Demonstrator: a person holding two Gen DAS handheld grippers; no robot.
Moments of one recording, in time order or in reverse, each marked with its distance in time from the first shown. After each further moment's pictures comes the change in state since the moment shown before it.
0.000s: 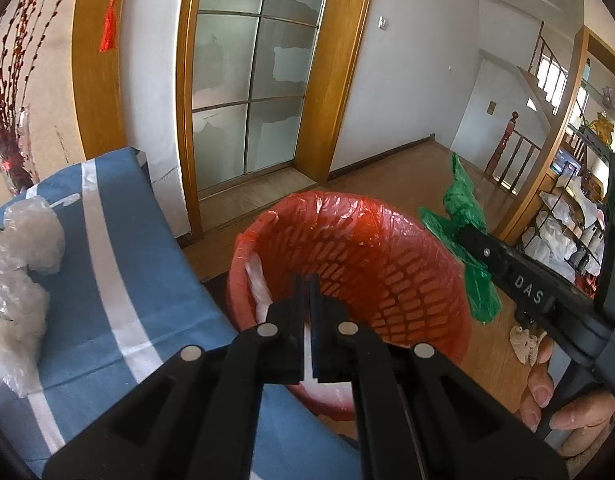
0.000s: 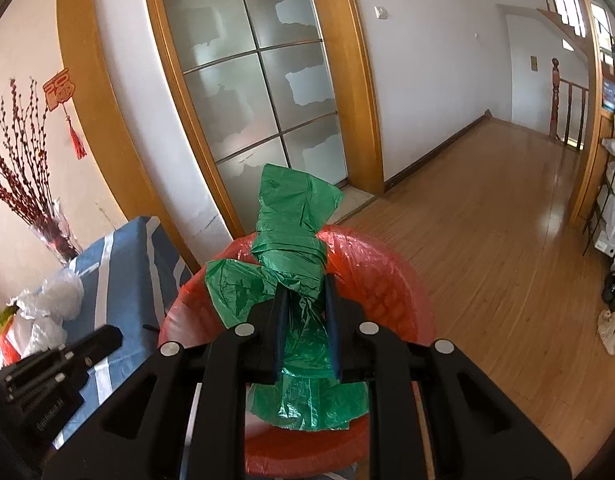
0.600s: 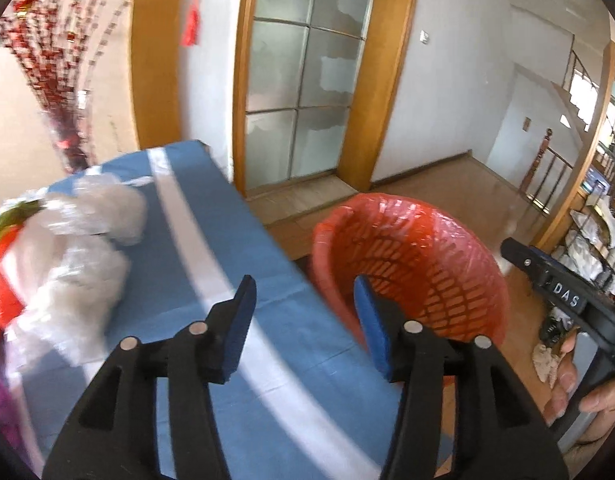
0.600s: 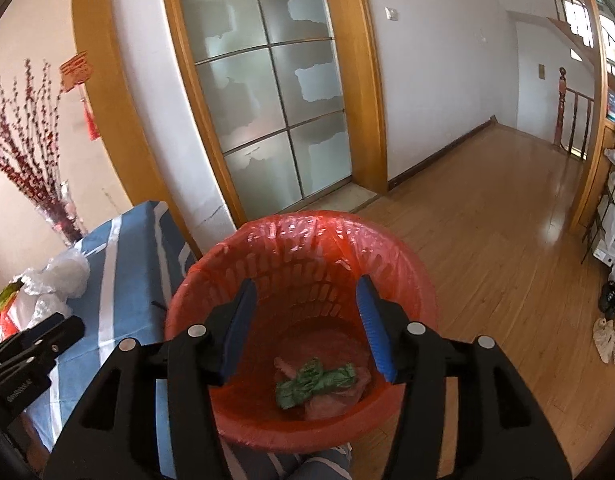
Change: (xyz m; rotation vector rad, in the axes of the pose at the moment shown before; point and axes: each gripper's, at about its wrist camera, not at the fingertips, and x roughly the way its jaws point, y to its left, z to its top) left arm -0.055 0.054 -0.023 -0.070 -0.051 0.150; right arm -0.020 0.014 -0.012 -0.052 0.010 0.005
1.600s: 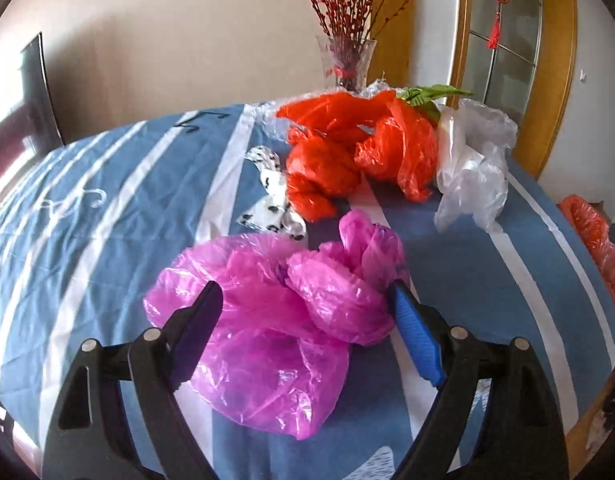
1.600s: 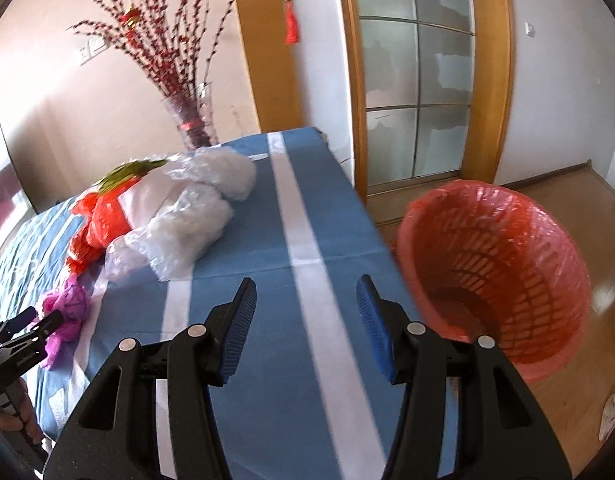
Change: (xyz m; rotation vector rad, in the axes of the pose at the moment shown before) left arm -0.137 0.240 -0.133 -0.280 0.036 0.480; right arm -0.020 0.180 -0.063 -0.296 0.130 0.285
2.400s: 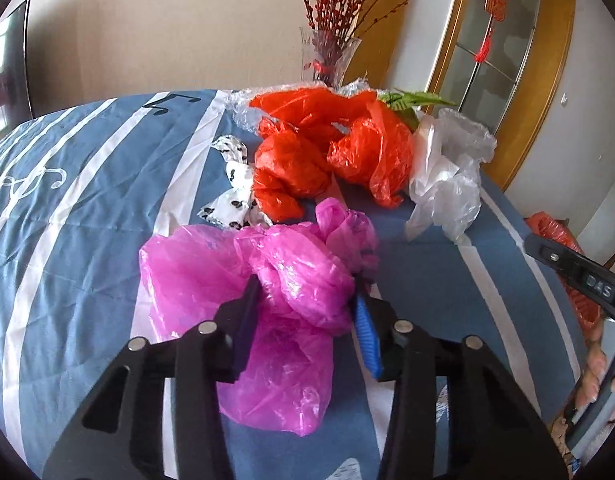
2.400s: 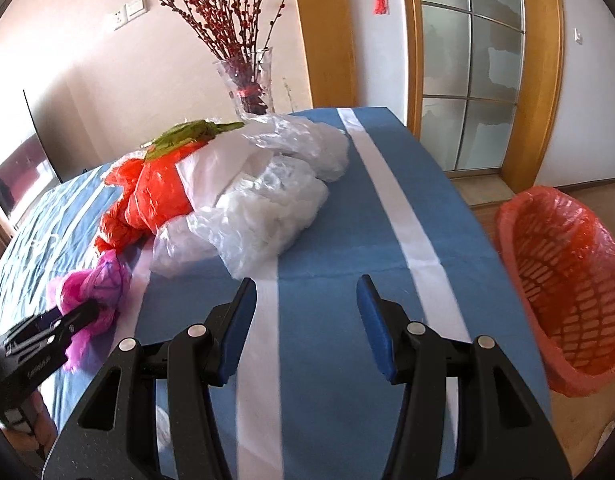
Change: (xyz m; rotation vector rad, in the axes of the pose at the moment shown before) left arm 0.009 0.004 0.006 -0.076 0.019 -0.155; right arm 0.043 0.075 0.006 -0.072 0.075 0.106
